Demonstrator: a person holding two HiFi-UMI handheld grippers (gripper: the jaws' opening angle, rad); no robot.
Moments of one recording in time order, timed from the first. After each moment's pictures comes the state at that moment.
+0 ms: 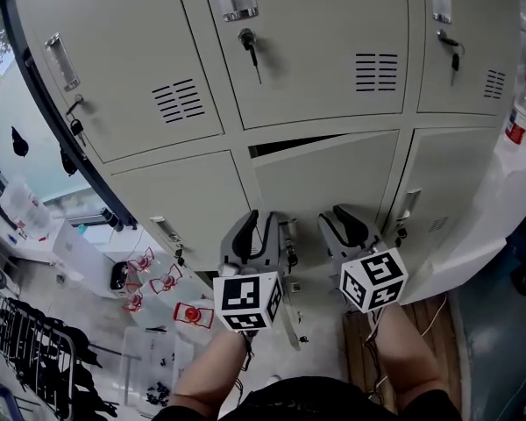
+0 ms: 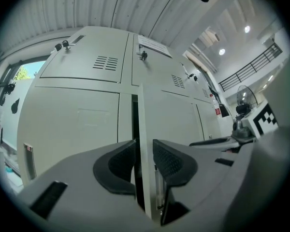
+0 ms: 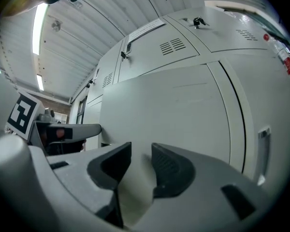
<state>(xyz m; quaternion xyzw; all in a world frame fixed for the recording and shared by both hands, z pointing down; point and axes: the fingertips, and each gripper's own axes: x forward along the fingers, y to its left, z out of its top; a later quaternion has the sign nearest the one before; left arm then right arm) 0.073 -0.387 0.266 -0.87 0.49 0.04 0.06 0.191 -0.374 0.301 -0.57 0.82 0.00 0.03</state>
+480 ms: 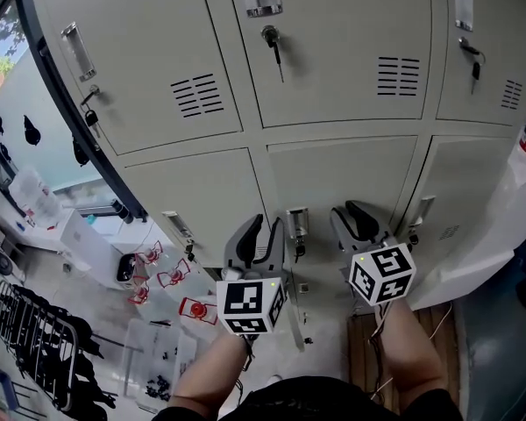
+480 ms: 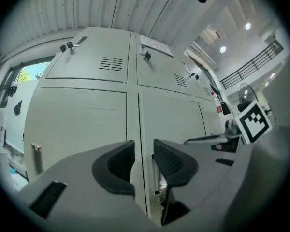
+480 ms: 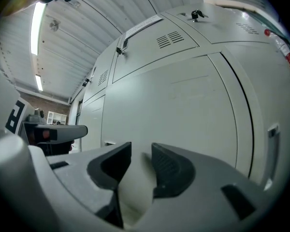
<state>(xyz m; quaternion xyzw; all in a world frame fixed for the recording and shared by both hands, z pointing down) 0.055 -0.386 0.273 -0.86 0.50 0.03 0.06 0.194 -0.395 0.303 -0.57 0.82 0.00 0.03</state>
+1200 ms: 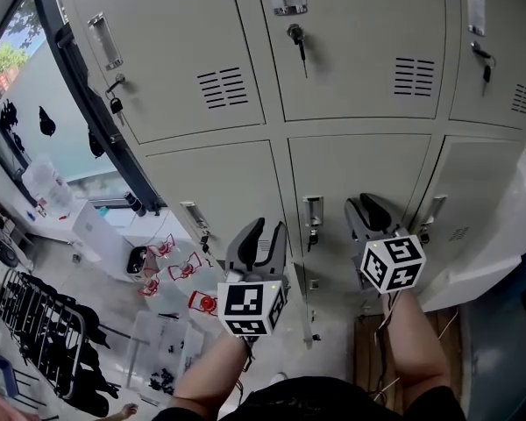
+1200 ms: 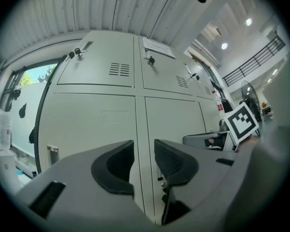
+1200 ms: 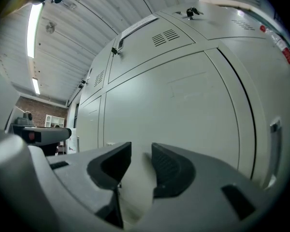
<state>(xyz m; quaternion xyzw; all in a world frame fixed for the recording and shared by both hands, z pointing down) 0.023 -0.367 0.276 -0.85 0.52 0.02 0.06 0.196 -0.403 0.302 -0.58 0.81 -0.01 0.04</state>
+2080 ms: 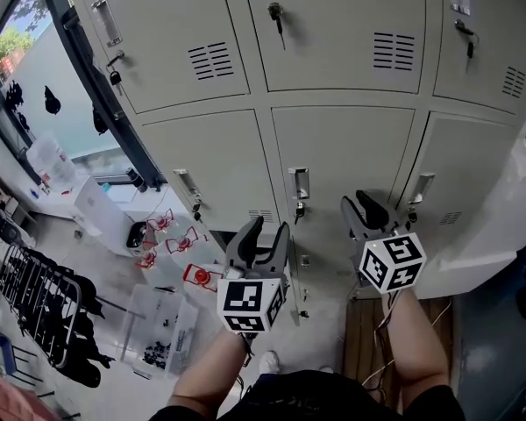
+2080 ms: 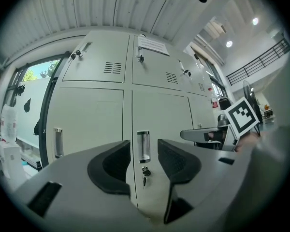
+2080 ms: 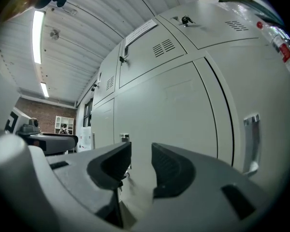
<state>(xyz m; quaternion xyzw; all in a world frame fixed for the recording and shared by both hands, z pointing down) 0.049 -0.306 0.309 -0.85 0.53 0.00 0.02 0.207 -0.344 0.317 -0.54 0.84 -0.02 0.03</state>
